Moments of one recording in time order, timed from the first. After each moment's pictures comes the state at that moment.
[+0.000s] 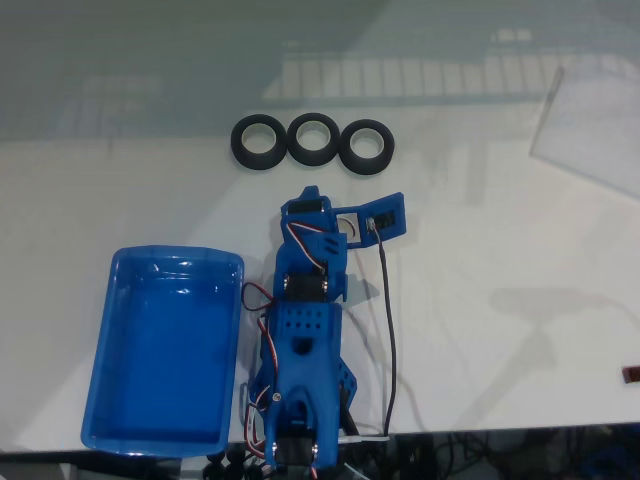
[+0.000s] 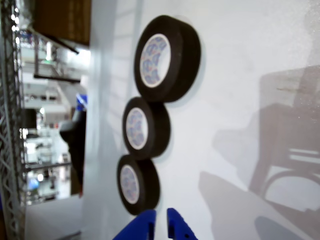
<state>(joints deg) 9.5 189.6 175.7 44.8 -7.5</state>
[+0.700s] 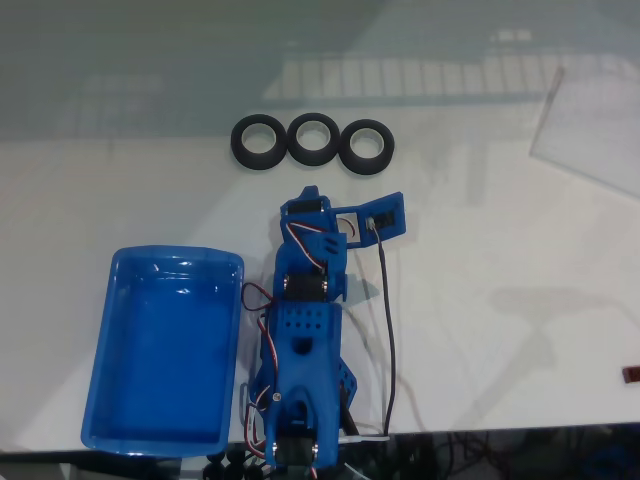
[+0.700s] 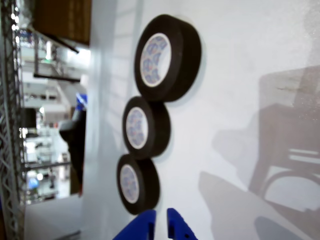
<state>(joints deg) 9.3 189.6 175.7 44.8 -7.6</state>
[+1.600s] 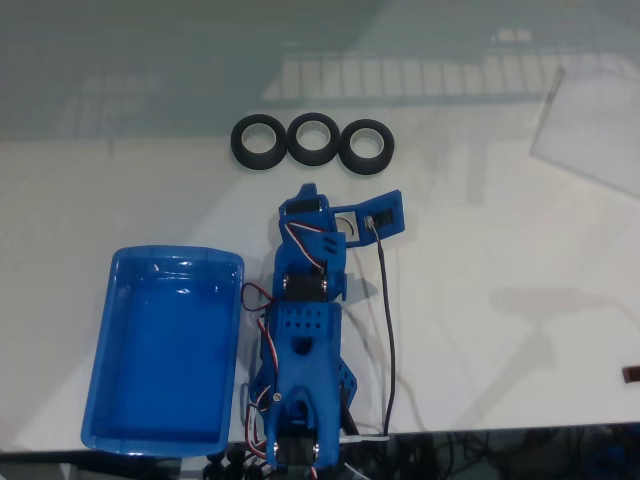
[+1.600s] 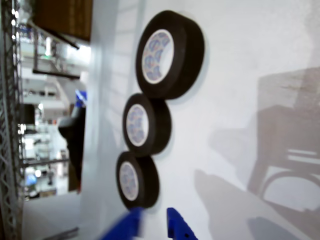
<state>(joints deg) 8.8 189.6 175.7 44.8 -8.1</state>
